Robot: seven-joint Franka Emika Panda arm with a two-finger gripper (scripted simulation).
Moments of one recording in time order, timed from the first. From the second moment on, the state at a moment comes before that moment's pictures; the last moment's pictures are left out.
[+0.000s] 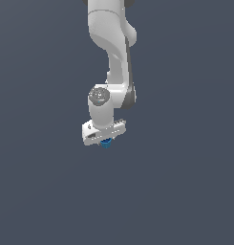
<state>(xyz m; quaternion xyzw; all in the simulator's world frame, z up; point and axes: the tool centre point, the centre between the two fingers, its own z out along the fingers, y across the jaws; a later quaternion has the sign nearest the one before) -0.013 -0.054 0.064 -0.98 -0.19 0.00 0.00</state>
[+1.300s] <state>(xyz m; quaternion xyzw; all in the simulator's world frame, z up) -0.145 -0.170 0.145 -0.98 -0.19 0.00 0.00</state>
